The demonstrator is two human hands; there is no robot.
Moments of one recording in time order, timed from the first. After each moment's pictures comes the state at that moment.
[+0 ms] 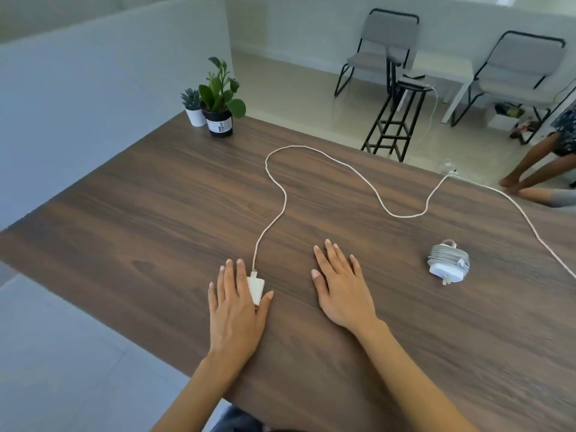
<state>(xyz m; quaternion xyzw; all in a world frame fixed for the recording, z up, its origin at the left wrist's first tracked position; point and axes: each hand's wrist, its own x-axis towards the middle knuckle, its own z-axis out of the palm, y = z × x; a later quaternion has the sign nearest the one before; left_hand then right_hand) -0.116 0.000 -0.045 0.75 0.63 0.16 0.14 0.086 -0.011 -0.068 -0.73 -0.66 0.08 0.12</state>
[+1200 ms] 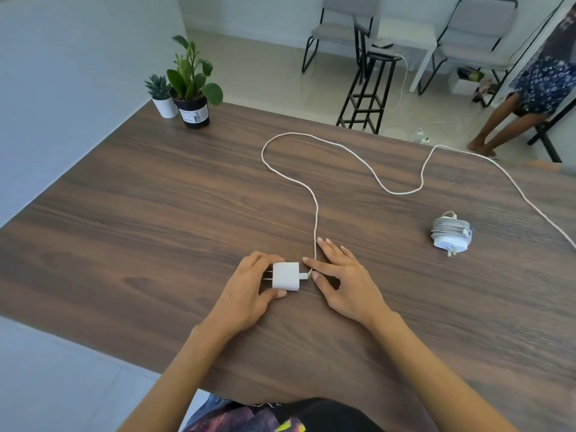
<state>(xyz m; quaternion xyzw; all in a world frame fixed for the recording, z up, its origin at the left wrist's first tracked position) -0.139 0.065 -0.038 0.84 0.36 0.19 0.35 0.068 -0.015 -0.064 -0.68 -0.67 0.12 0.27</state>
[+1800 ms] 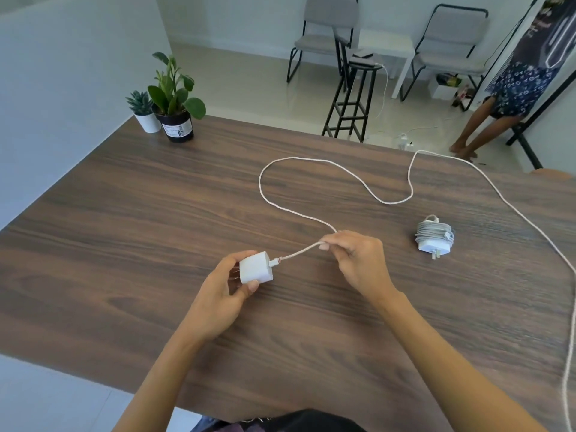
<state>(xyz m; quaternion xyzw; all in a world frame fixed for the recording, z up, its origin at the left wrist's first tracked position) -0.149 0.073 -0.012 0.72 0.39 0.25 0.52 0.098 0.004 -0.019 -0.67 -0.59 0.04 0.44</state>
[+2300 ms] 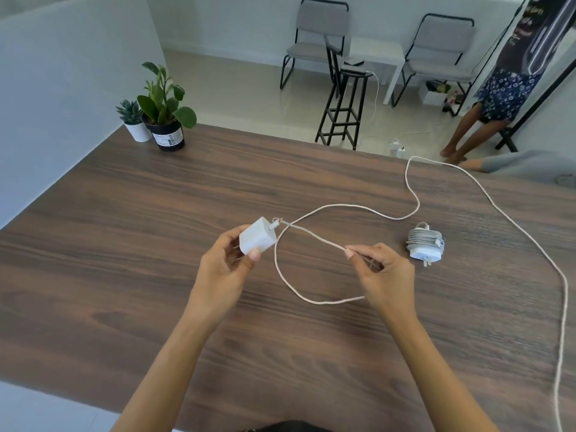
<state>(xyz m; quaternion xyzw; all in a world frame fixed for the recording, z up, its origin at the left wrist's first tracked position) -0.111 0.081 0.023 0.62 0.38 0.37 0.58 0.103 -0.030 0.002 -0.76 -0.38 0.08 0.52</state>
